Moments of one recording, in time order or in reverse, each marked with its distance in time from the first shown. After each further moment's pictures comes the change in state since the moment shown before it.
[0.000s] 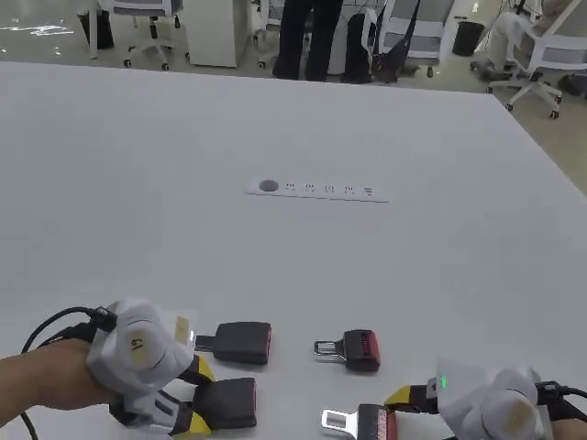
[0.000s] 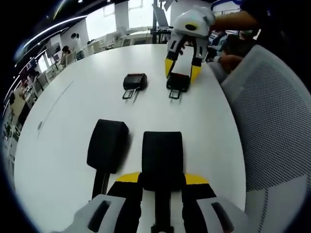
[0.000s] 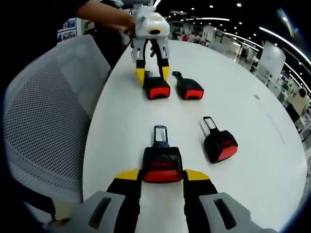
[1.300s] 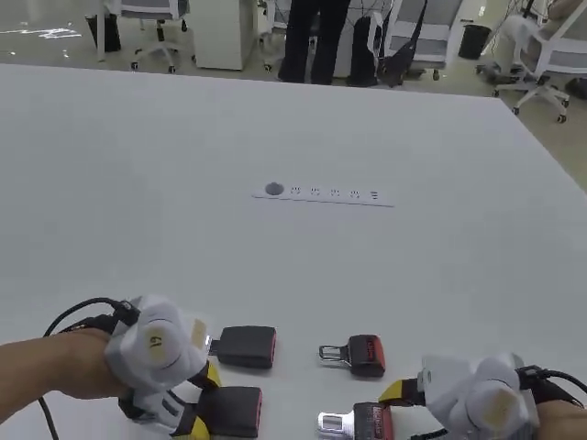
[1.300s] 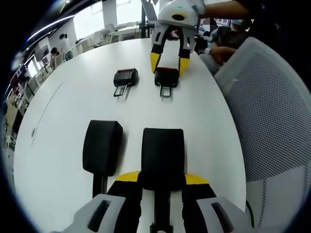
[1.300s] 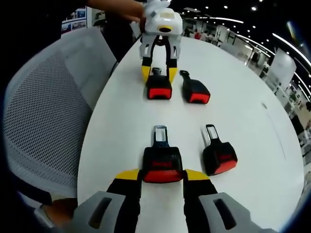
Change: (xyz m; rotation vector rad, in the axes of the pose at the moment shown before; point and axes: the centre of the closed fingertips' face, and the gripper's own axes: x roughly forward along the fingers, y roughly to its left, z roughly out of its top) left arm 0.003 -0.001 -0.007 0.053 0.054 -0.059; right arm 0.006 -0.009 0.011 -0.094 0.050 0.049
